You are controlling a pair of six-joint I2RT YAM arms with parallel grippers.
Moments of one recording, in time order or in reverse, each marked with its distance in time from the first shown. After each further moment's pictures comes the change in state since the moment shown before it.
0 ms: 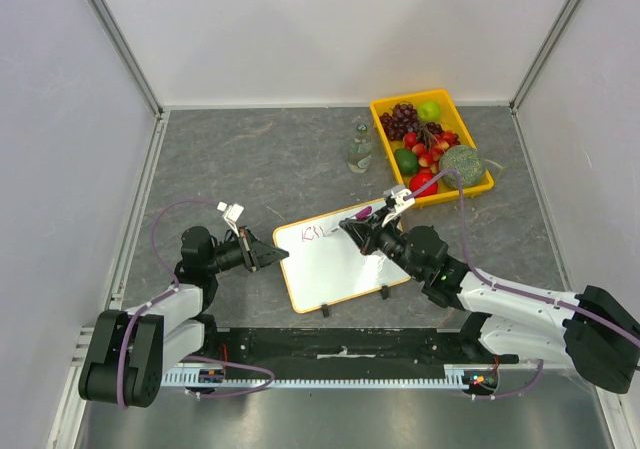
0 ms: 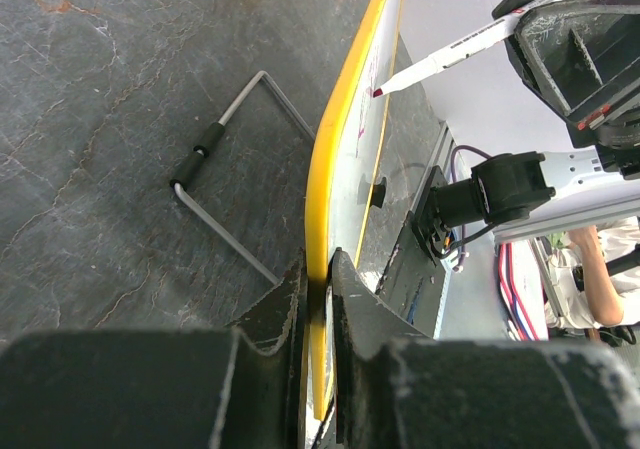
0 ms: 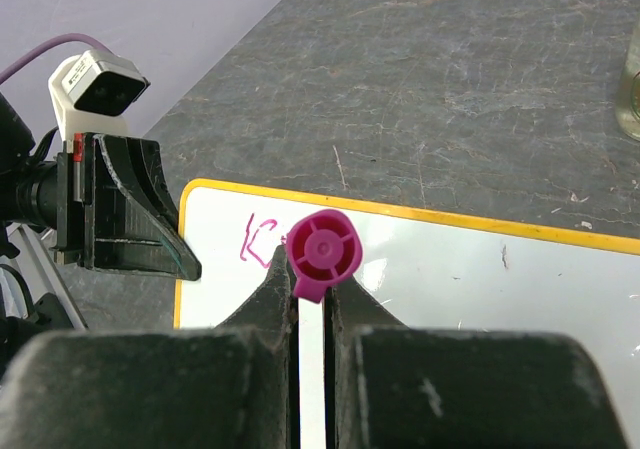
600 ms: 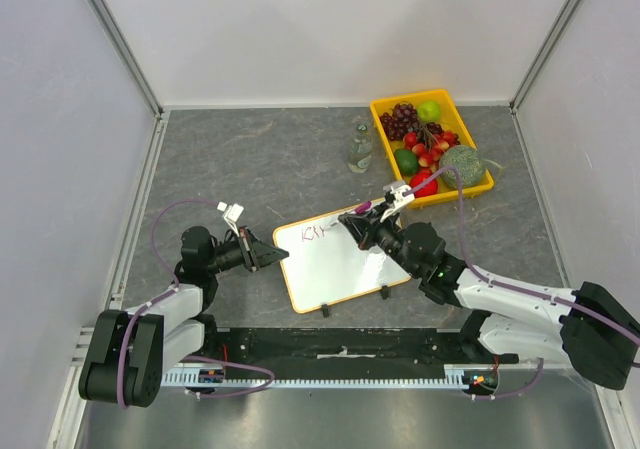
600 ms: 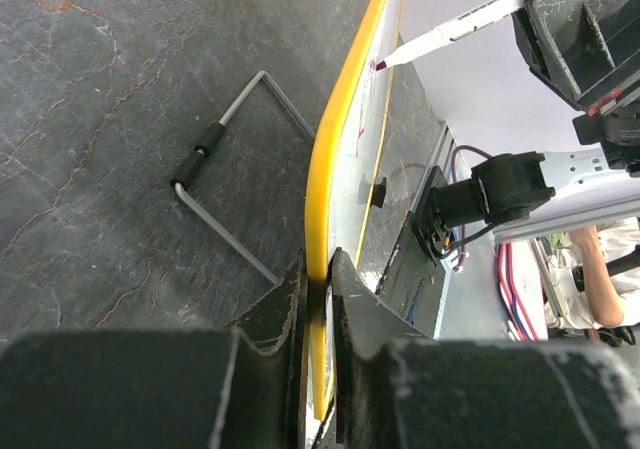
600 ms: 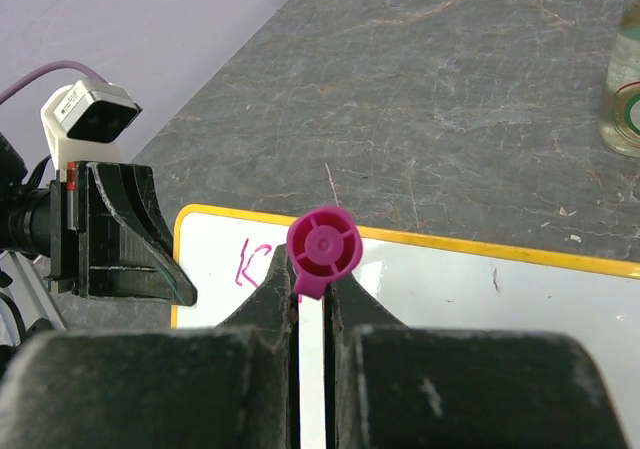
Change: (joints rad) left arm 0.001 0.001 0.000 0.000 0.000 0.000; right arm -0.001 0.027 0.031 0.011 0.037 0.002
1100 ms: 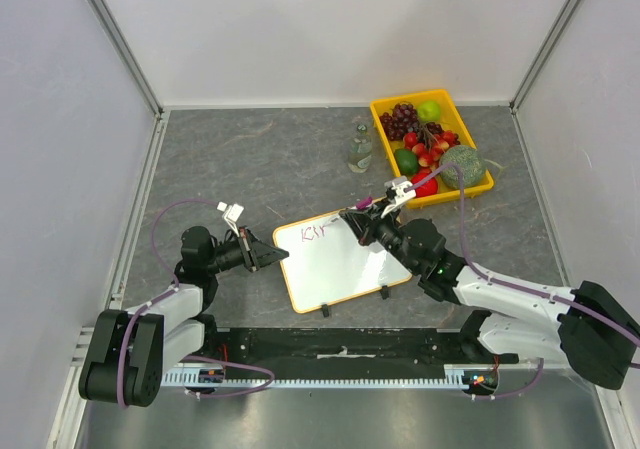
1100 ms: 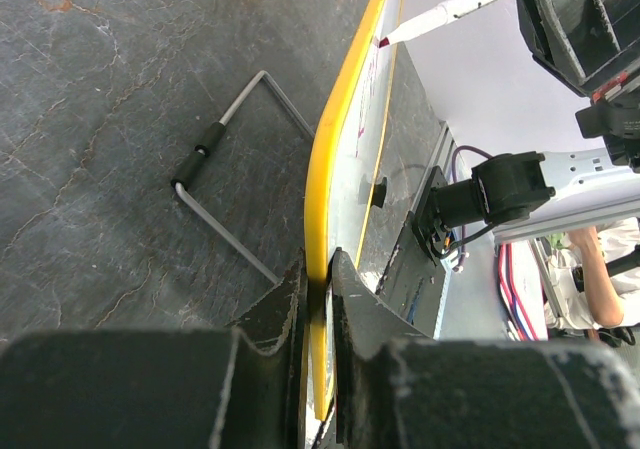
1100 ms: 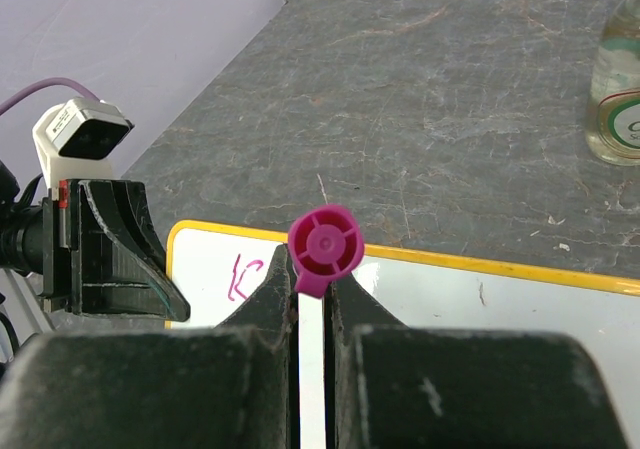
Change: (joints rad) left arm 0.000 0.002 0.000 0.000 0.000 0.000; right arm -0.021 0.018 0.021 0.000 0.003 0.001
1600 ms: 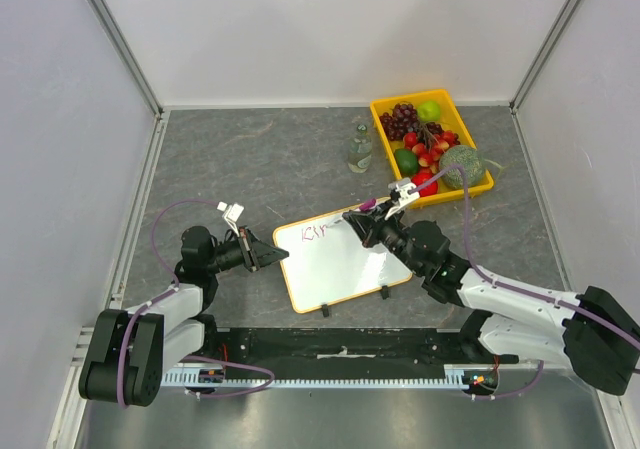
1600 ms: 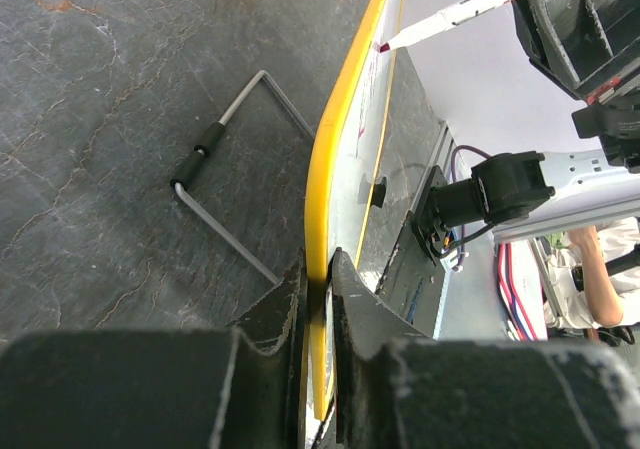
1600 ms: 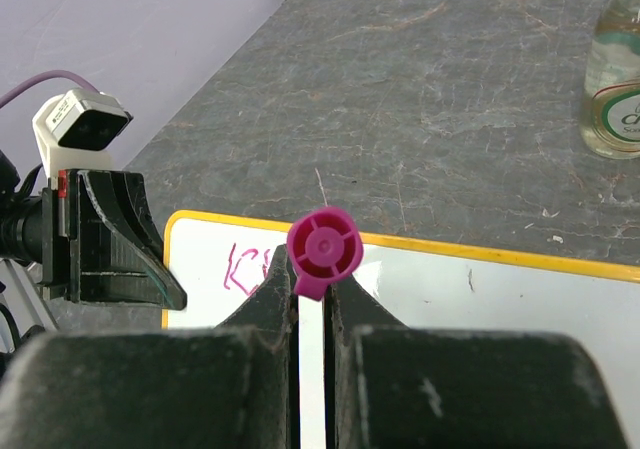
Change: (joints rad) left arm 0.000 0.002 0.002 0.000 0.001 0.000; right arm -0.014 -0.034 -0.020 -0.015 -0.019 0.000
